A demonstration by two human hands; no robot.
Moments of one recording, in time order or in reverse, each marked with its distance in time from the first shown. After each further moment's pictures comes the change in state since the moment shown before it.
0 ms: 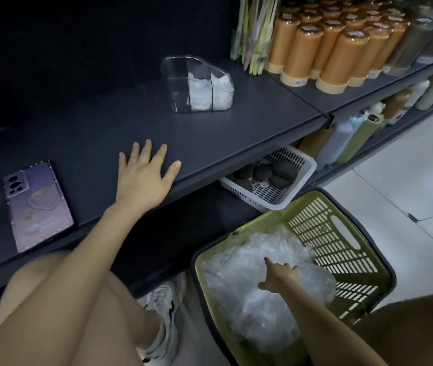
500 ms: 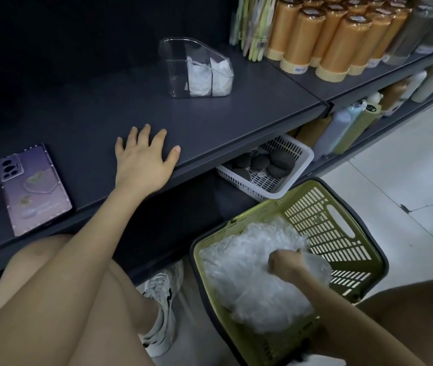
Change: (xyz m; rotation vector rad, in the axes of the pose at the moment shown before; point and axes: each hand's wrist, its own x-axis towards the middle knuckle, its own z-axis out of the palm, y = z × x) left_hand 0.002 0.002 0.000 0.067 0.027 -0.007; right_hand -0.021 0.023 -0.012 -0.051 0.119 -0.121
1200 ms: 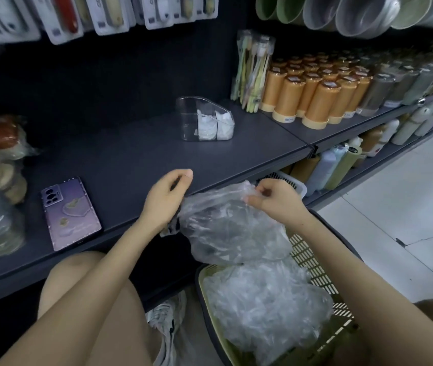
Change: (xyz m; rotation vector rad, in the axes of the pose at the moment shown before) left_hand -0.046 0.019 -0.035 -1.009 0.054 -0.009; right_hand -0.095 -0.050 -0.206 0.712 0.677 -0.368
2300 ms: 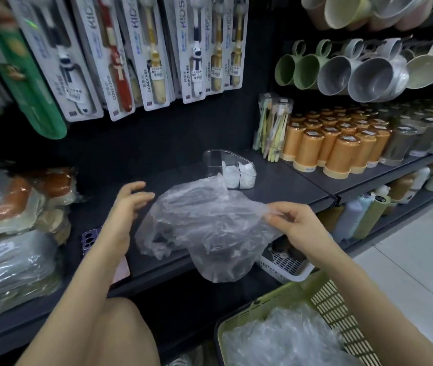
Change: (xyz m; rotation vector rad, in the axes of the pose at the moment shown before) left_hand 0.020 0.032 -0.106 -0.354 0.279 -0.245; right_hand 0.006 -0.055 -0.031 0.534 -0.053 -0.241
